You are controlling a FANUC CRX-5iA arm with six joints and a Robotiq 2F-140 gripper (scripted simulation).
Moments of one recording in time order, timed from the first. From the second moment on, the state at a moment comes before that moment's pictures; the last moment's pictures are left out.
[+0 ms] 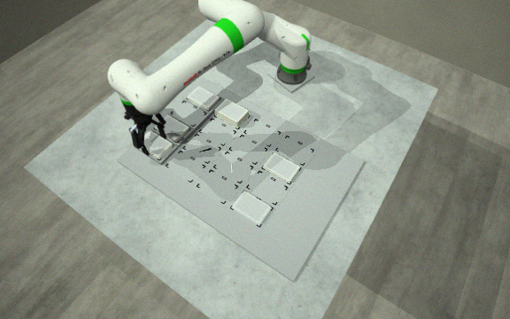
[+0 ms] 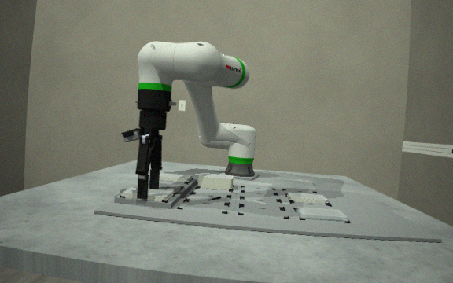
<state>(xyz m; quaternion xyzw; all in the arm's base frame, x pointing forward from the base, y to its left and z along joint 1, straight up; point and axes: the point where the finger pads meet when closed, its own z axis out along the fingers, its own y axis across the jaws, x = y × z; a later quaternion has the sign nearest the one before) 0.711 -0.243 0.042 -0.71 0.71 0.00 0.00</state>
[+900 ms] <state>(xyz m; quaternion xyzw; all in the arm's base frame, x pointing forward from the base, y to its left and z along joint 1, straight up) 0.711 -0.243 0.042 -0.71 0.71 0.00 0.00</state>
